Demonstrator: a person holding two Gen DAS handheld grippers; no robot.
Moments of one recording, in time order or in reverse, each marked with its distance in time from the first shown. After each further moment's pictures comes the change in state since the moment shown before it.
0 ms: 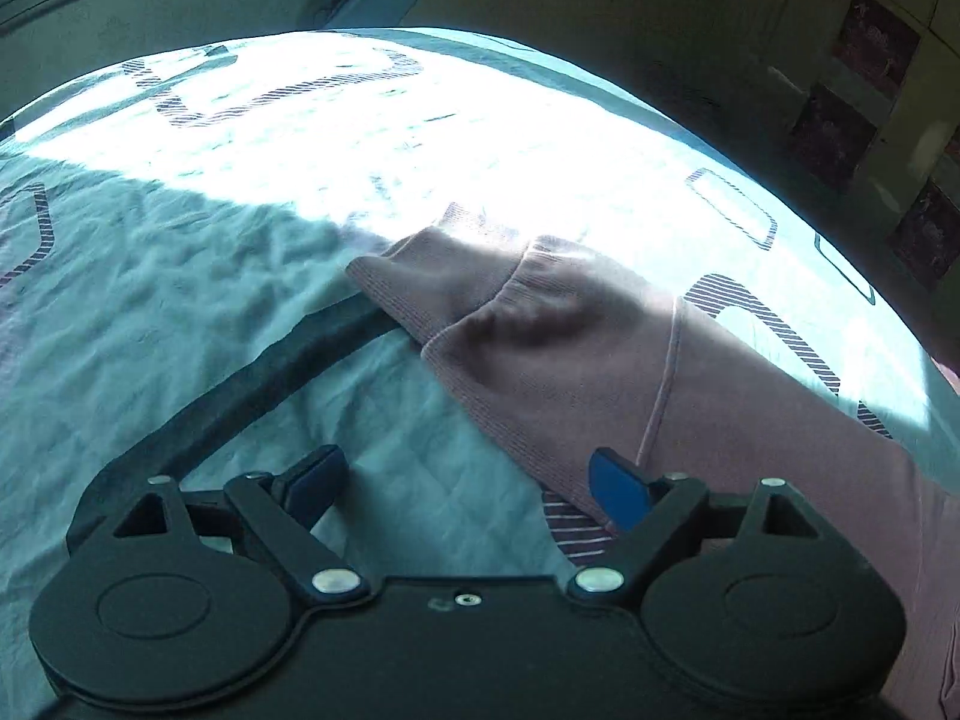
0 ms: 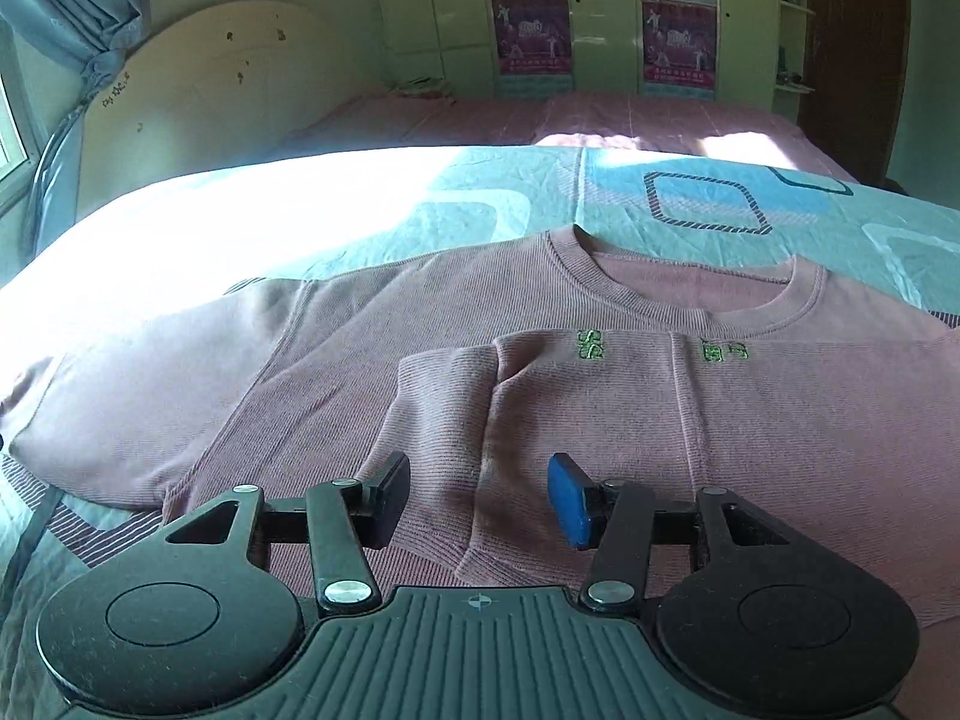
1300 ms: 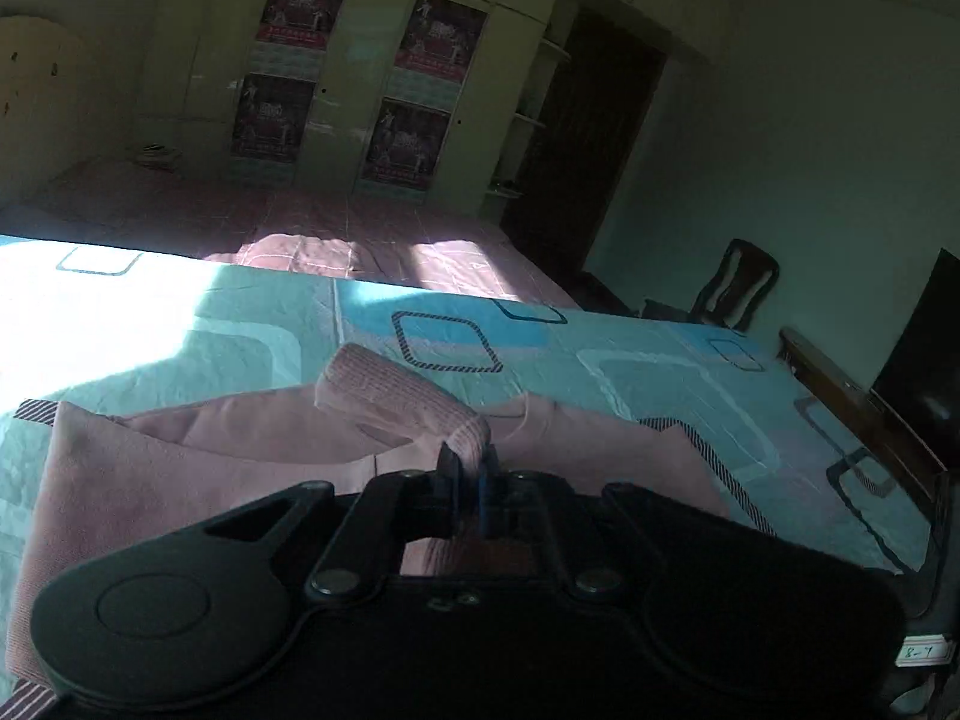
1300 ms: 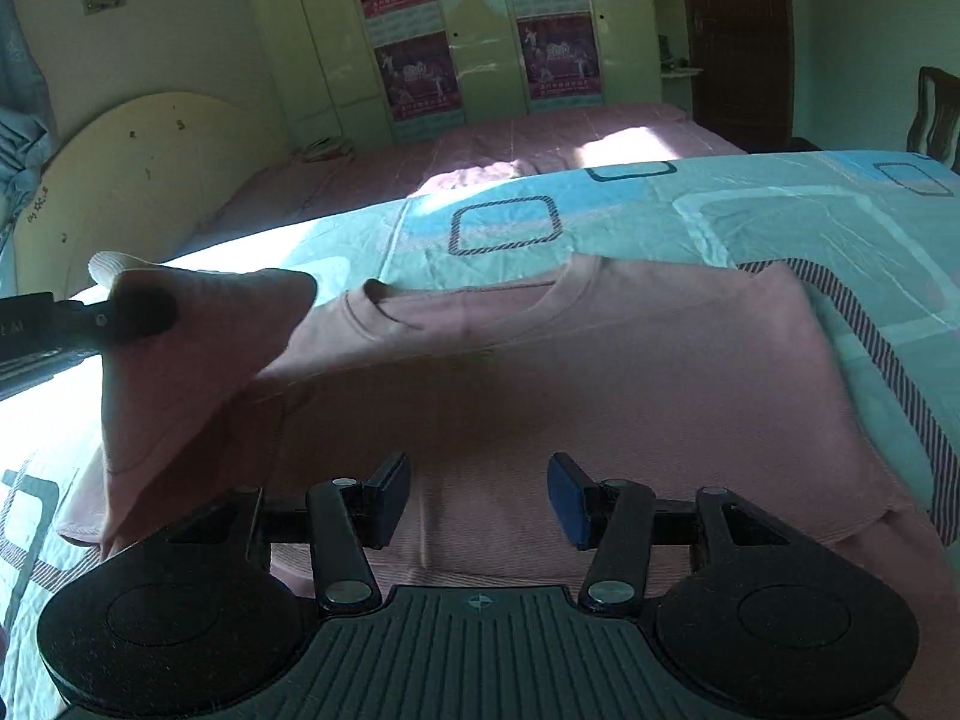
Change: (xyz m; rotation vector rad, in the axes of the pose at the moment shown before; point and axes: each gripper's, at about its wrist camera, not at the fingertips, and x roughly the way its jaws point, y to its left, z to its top) left arm -0.110 -0.353 -0.178 0.677 -0.061 -0.841; right arm -0.077 -0.129 -0.020 0.223 -0.072 -0.092
